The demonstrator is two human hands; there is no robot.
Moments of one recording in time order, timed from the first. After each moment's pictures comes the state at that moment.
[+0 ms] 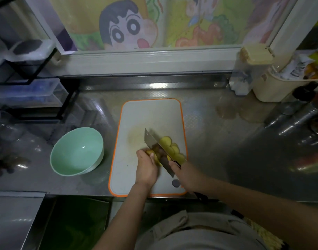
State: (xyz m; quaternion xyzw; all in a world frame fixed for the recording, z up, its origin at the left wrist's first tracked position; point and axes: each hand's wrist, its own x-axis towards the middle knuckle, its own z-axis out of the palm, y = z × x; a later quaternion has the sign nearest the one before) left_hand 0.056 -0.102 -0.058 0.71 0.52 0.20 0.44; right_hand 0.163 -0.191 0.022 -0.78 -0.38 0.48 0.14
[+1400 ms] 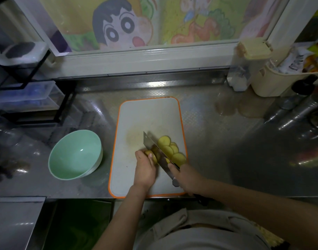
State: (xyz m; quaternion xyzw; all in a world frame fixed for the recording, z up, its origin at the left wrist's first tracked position) left_hand 0.053 -0.100 -0.059 0.73 0.49 0.21 0.42; right_hand 0.167 -0.197 -0.011 -0.76 -0.36 0.49 0.21
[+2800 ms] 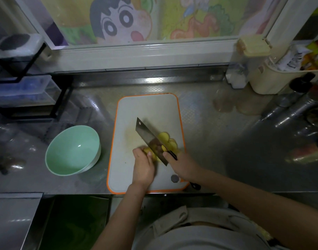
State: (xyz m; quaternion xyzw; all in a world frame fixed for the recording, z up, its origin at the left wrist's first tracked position) left_hand 0.047 -0.104 -0.064 0.73 0.49 0.22 0.42; right_hand 0.167 -0.177 -0.014 -0.78 -0.38 0.42 0.27
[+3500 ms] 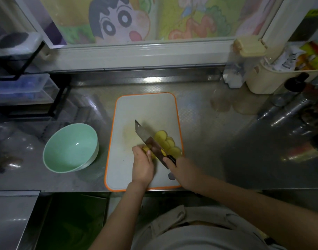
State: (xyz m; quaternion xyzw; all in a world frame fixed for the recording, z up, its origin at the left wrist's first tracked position) left_hand 0.050 -0.112 -0.061 0.73 0.49 0.24 0.42; right_hand 0.153 -0.204 0.022 -0.80 -0.42 0.39 0.20
